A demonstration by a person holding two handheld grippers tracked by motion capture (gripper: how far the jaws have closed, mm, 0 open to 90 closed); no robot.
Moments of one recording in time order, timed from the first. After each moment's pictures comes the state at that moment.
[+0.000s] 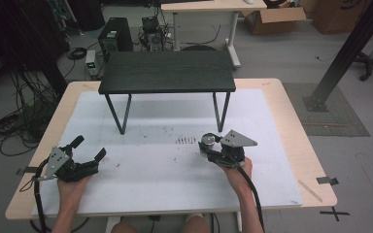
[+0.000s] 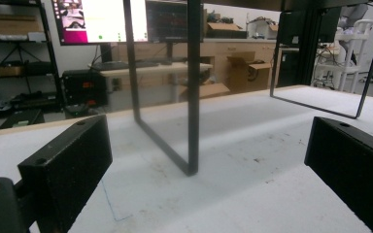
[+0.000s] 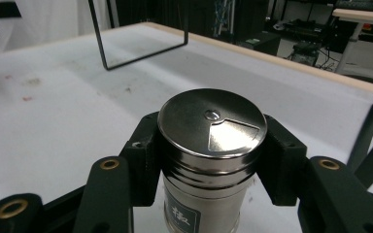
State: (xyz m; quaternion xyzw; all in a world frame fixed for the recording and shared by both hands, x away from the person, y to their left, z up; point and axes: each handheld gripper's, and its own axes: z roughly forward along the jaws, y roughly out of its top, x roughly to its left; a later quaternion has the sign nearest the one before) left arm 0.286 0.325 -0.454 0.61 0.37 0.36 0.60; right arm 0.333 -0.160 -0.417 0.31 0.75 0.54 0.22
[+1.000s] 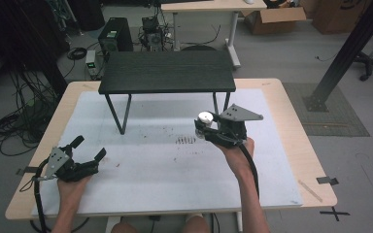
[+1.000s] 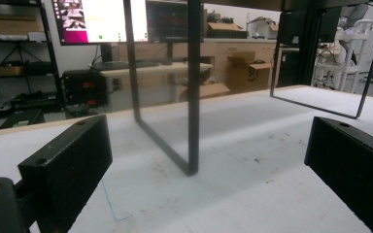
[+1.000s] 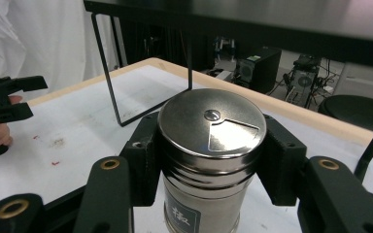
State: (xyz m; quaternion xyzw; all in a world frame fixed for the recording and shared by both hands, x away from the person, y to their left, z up) left arm 0.286 0.325 -0.454 0.61 0.37 0.36 0.60; right arm 0.342 -0.146 -0.328 0.31 0.74 0.56 0.21
